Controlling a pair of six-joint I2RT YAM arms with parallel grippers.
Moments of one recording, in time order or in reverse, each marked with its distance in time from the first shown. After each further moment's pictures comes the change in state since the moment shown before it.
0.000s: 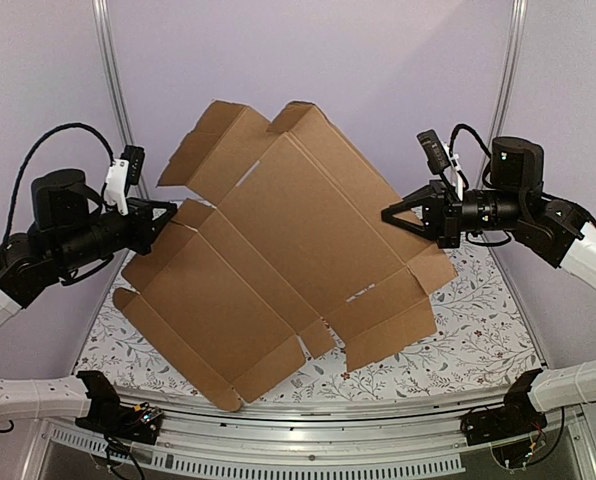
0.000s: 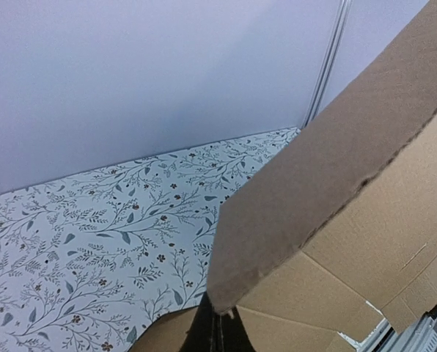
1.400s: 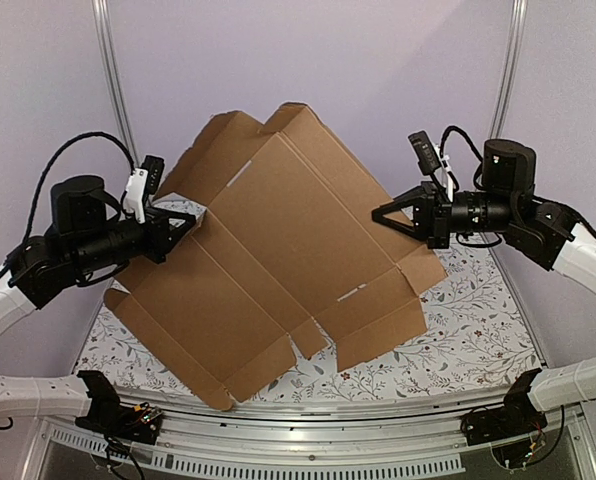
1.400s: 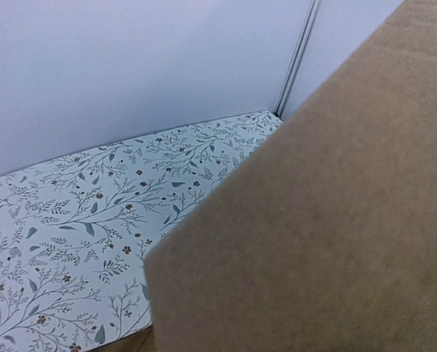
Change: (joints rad) left arm 0.000 0.038 -0.063 0.079 0.117 -0.027; right arm 0.034 0.026 -0.022 0.082 0.039 0.043
